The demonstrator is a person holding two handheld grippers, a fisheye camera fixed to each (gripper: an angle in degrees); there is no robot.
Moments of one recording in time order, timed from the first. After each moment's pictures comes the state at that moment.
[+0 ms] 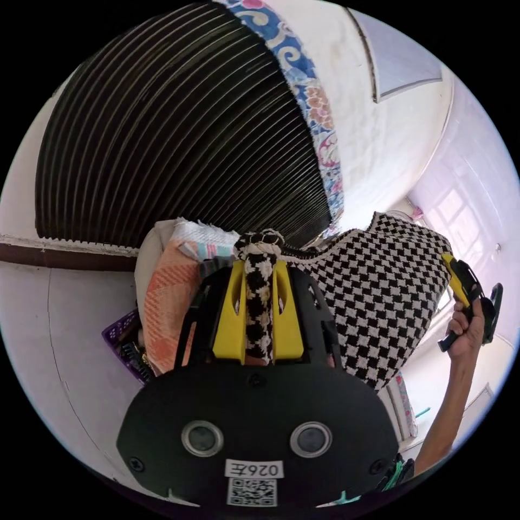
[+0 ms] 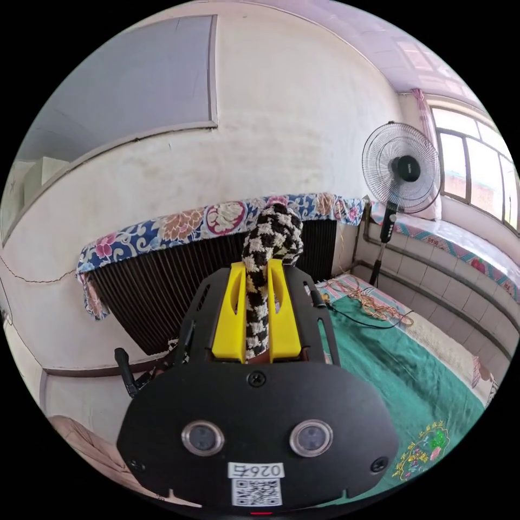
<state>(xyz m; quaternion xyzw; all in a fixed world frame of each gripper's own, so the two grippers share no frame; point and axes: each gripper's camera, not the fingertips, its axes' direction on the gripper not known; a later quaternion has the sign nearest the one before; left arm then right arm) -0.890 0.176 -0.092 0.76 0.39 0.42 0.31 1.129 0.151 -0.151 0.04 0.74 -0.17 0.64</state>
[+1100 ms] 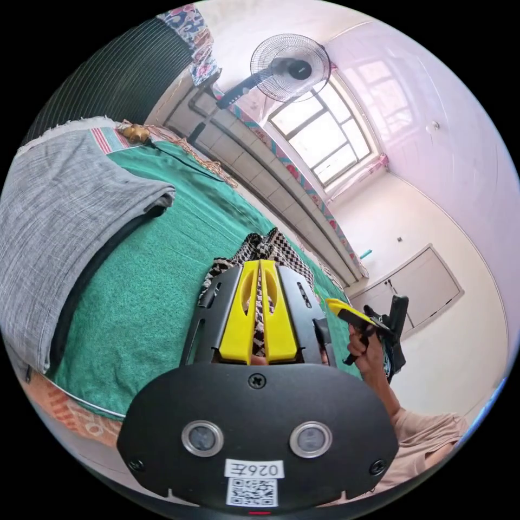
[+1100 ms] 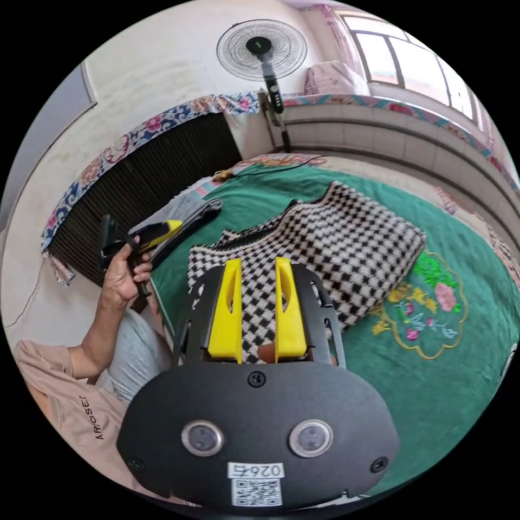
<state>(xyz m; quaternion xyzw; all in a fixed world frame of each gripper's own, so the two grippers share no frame) -0.409 0.352 -0.020 0.53 0.11 0.74 0.39 0.950 0.363 -0.340 0.06 0.78 0.10 0.61</state>
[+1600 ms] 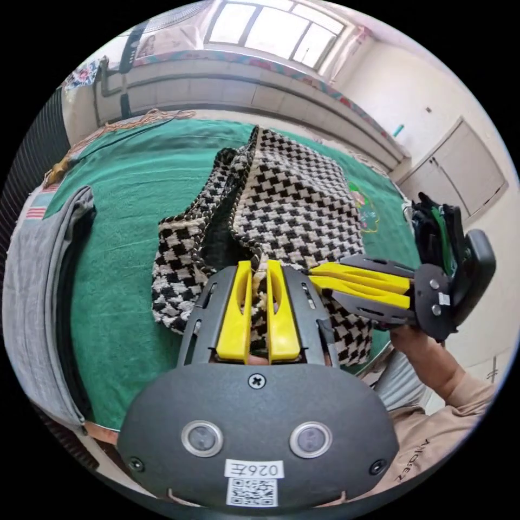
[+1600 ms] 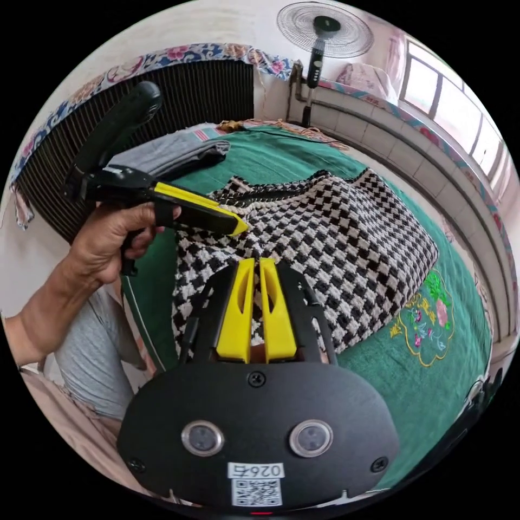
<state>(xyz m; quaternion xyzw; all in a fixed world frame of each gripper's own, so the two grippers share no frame) -0.245 0.441 0.077 0.52 -0.21 0.74 0.38 0.934 0.315 -0.262 -0.07 0.84 0.10 0.53</state>
